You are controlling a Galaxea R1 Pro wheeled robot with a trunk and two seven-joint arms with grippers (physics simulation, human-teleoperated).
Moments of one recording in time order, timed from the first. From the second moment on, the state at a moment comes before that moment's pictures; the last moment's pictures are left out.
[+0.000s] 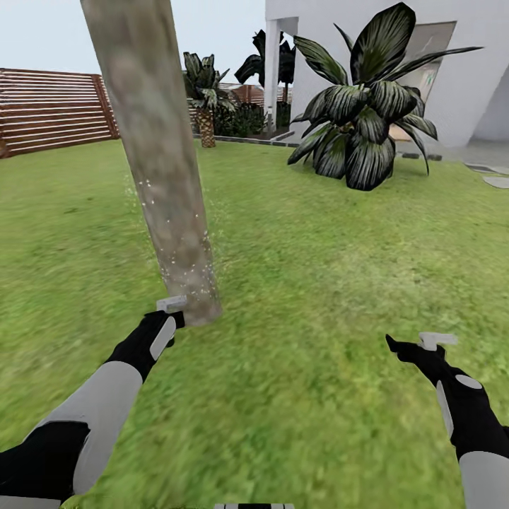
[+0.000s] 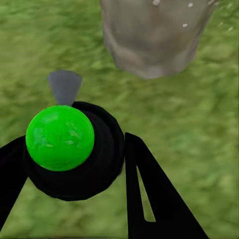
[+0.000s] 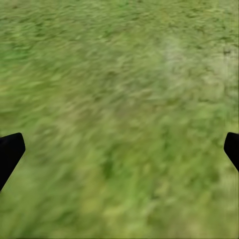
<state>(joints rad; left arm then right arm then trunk) -0.97 -0.01 -0.03 -0.58 0.28 0.48 0.39 -0.59 -0.19 -0.50 -0.92 0.19 0.13 0.36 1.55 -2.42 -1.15</state>
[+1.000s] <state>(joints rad) -1.47 -0.04 -0.03 -0.64 0.30 0.93 0.52 -0.59 -0.19 -0.50 -0.92 0.19 0.13 0.36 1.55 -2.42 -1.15</state>
